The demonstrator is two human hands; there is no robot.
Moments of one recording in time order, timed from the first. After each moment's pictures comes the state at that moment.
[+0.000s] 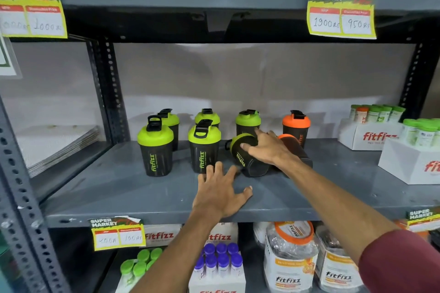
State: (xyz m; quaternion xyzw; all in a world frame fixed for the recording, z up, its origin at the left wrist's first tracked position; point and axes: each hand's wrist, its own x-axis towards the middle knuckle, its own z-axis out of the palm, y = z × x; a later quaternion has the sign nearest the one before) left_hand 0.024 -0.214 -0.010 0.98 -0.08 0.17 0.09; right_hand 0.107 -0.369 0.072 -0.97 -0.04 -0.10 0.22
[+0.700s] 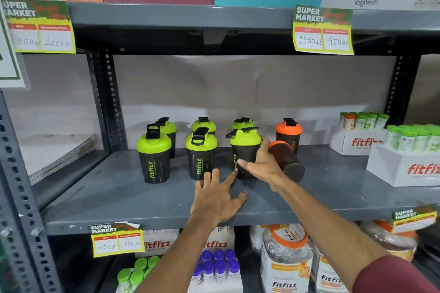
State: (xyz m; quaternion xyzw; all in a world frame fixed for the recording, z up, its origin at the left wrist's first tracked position) left_hand 0.020 -0.214 -0.008 0.98 -0.08 0.16 0.07; right_hand 0.081 -0.369 0.041 -0.86 -0.06 -0.14 0.48
